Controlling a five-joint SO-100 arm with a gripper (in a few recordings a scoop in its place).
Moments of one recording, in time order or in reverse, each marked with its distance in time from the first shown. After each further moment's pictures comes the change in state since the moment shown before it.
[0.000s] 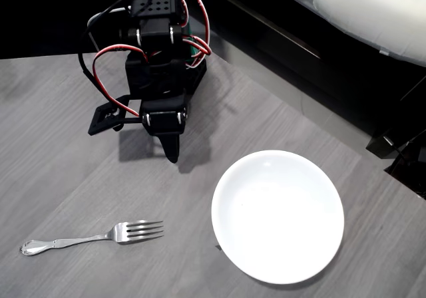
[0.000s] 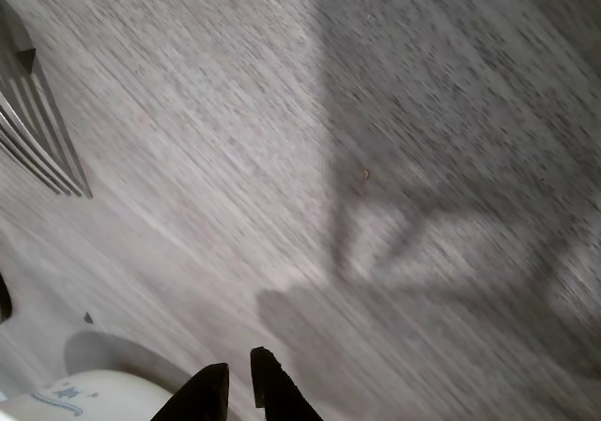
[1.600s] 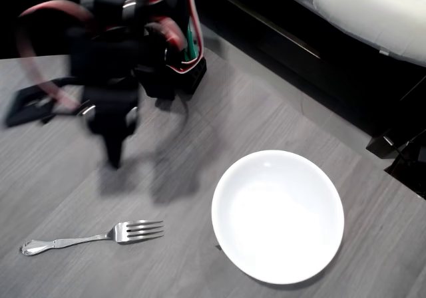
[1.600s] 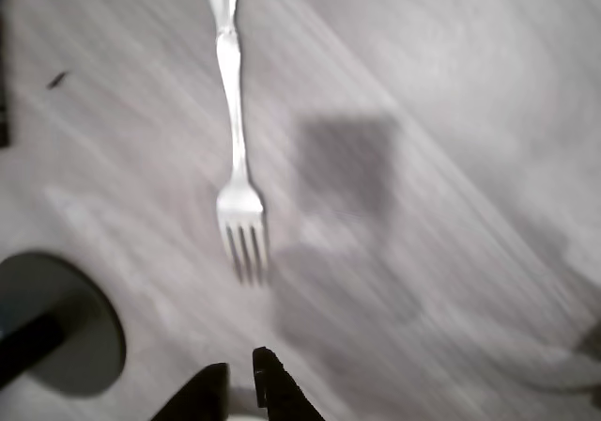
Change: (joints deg) arm 19.4 -70.7 -65.7 5.4 -24.6
